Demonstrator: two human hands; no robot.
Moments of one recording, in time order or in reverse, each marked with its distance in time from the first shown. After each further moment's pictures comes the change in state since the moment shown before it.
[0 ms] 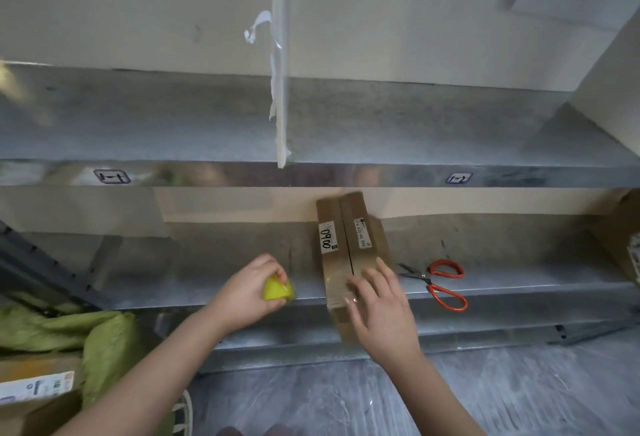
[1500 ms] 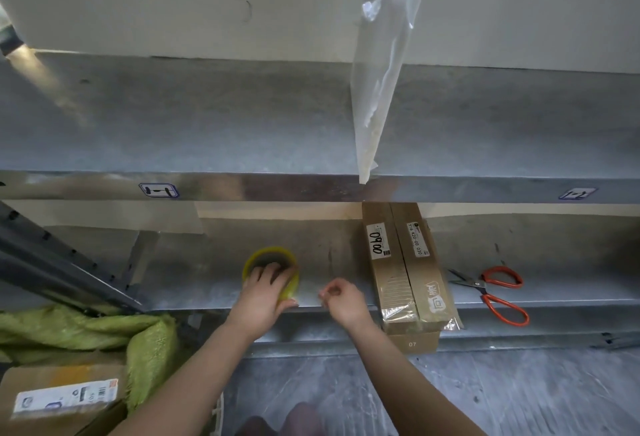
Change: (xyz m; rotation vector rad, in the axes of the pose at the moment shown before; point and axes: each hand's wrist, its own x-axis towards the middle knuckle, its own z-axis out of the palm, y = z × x) left_hand -0.008 -0.093 0.031 0.342 -0.092 -0.232; right_hand 0.083 -0.089 0.115 0.654 -0.533 0.653
